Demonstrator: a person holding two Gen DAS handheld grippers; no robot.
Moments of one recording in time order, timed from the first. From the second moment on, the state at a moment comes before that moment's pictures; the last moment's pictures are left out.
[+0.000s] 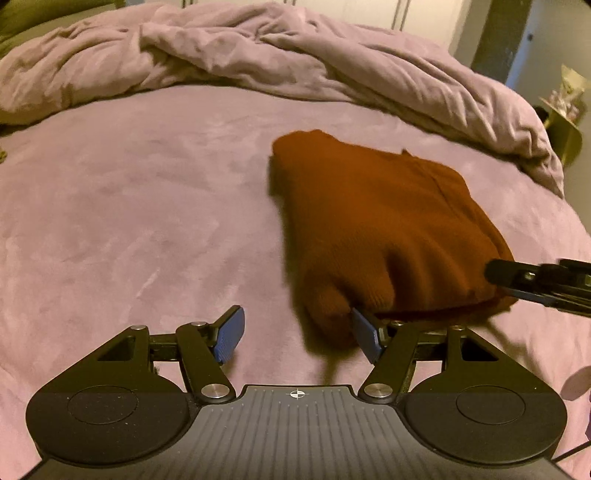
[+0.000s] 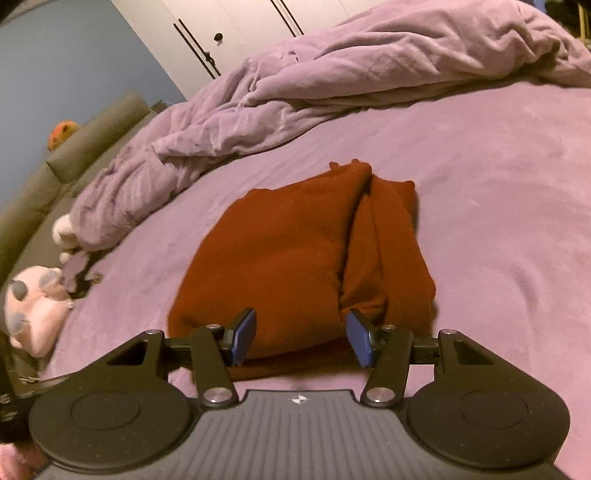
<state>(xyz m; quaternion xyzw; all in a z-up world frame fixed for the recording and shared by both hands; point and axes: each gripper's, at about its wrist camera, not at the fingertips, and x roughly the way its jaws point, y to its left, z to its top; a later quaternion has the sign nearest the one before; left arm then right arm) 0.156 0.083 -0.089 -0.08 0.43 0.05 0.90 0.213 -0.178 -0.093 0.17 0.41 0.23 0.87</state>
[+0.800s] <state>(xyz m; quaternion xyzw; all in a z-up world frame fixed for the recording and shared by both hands) 0.172 0.079 -0.109 -0.09 0.45 0.06 0.88 0.226 -0.166 -0.085 0.16 0.35 0.15 0.91</state>
